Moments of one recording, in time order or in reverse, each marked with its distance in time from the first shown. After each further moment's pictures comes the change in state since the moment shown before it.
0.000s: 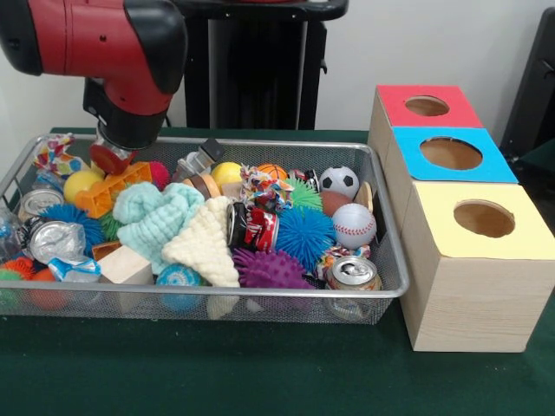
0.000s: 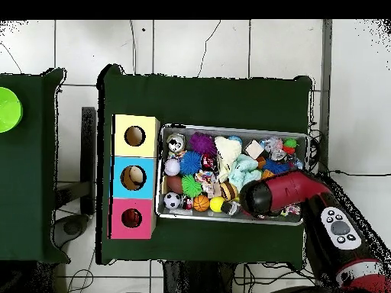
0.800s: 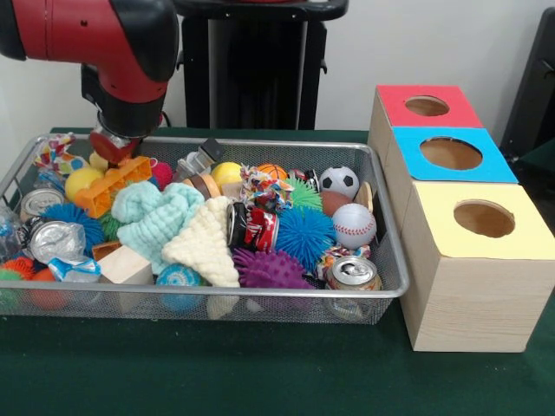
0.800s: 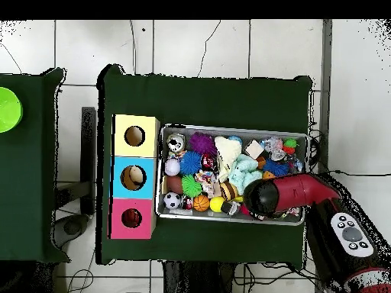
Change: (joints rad) arm -0.031 -0.049 -0.002 0.038 0.131 0.012 0.000
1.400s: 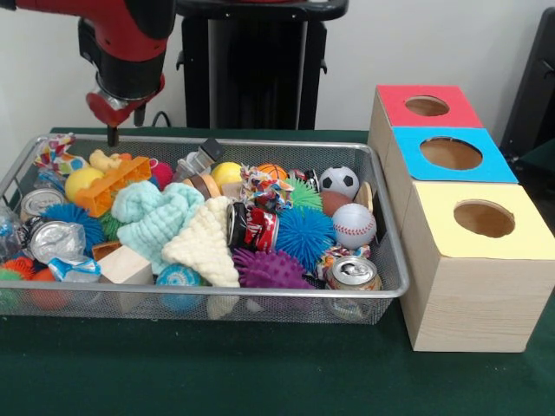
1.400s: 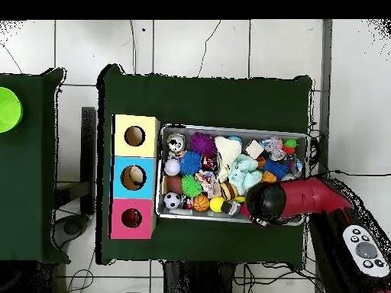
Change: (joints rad) arm -0.005 -0.110 0.000 0.071 0.077 0.050 0.000
